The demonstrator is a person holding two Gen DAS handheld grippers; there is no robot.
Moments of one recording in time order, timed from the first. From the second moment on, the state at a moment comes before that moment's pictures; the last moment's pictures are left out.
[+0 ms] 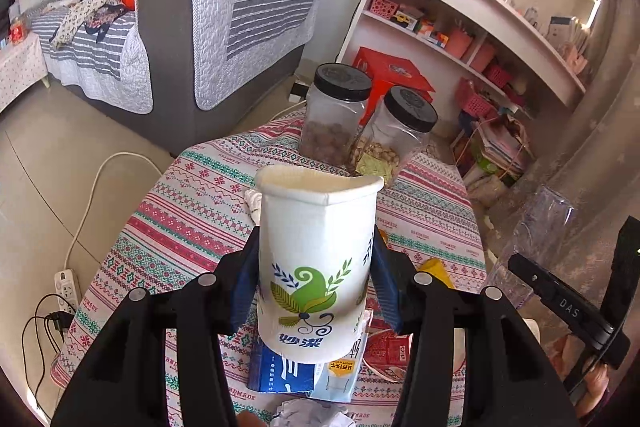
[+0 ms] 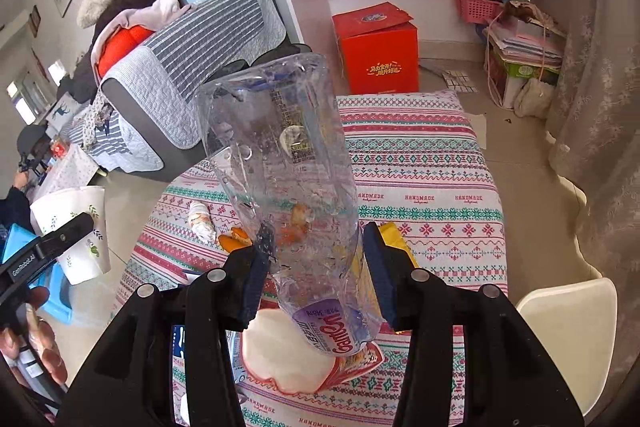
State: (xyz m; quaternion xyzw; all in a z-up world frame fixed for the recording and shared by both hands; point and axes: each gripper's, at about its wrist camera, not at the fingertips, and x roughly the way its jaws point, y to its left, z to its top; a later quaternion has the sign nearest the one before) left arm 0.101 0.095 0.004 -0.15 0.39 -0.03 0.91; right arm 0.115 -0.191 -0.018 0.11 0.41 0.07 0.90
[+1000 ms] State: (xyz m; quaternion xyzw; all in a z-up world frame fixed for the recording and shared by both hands) left arm 0.097 -0.013 0.002 -0.11 0.40 -0.12 0.90; right arm -0.003 -0.340 -0.043 0.19 0.34 -0.22 0.89
